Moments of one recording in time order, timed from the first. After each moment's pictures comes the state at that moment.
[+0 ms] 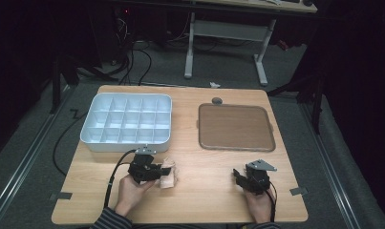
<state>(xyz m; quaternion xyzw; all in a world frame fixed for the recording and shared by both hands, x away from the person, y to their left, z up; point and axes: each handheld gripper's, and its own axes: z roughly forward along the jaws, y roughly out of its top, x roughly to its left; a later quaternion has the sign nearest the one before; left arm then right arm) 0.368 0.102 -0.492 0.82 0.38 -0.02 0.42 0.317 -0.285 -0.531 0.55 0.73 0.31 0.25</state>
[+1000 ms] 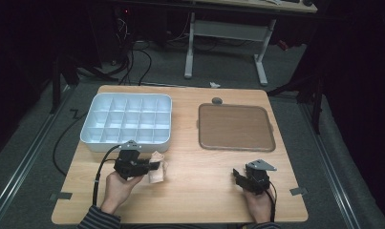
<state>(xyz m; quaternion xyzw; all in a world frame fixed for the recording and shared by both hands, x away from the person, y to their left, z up) 0.371 0.138 -0.474 0.81 0.39 -0.01 0.44 0.318 -0.284 -0.531 0.55 0.73 0.31 0.25</state>
